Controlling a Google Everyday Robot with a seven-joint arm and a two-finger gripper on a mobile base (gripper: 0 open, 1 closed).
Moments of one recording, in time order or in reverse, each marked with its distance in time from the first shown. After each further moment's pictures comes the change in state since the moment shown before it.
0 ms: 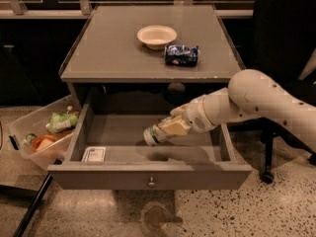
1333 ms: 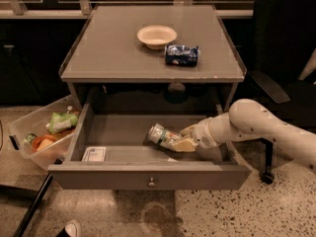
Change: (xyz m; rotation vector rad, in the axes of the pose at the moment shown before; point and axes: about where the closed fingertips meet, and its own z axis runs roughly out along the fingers) arm 0.111 -0.052 0.055 -0.001 0.058 0.097
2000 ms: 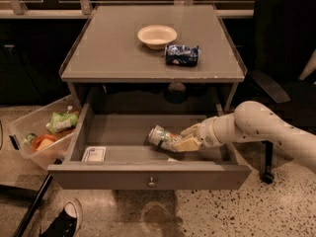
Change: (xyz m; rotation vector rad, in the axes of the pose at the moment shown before) arm -0.007 -0.012 -0.009 0.065 -0.046 -0.020
